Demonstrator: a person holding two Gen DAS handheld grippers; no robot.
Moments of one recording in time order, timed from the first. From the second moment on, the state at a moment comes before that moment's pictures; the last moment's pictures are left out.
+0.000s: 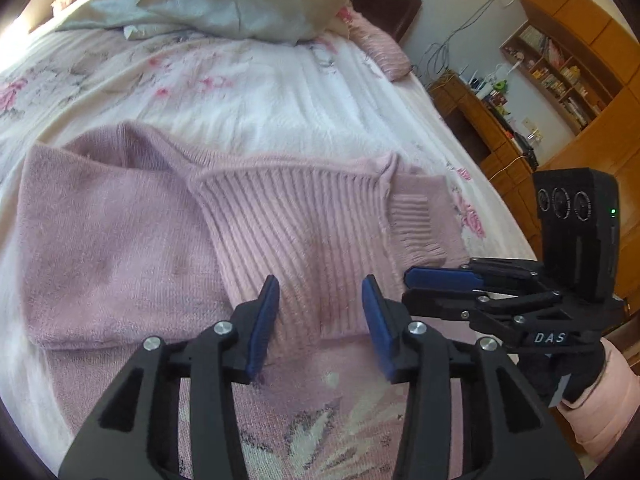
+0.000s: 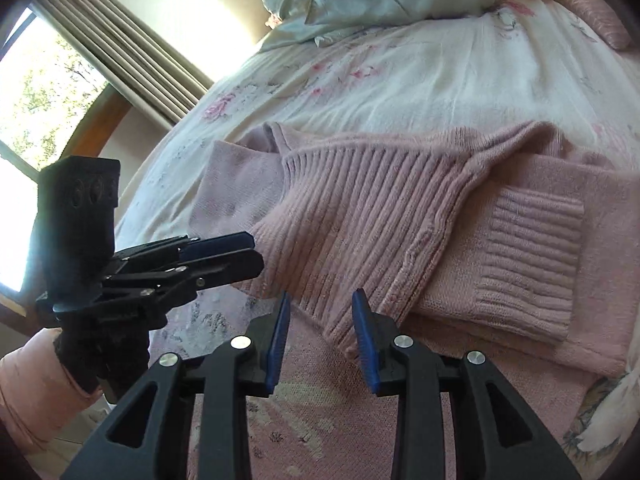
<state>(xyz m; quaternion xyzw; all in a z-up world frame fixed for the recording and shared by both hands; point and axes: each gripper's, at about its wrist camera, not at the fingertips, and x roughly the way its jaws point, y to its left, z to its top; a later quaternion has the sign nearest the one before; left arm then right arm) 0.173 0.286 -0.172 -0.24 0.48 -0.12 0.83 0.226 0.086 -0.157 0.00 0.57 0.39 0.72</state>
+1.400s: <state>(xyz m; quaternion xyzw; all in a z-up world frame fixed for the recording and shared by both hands) -0.147 0.326 -0.154 -0.22 0.61 0.08 0.76 -0.042 -0.136 -0.152 0.07 0.65 0.22 0.72</state>
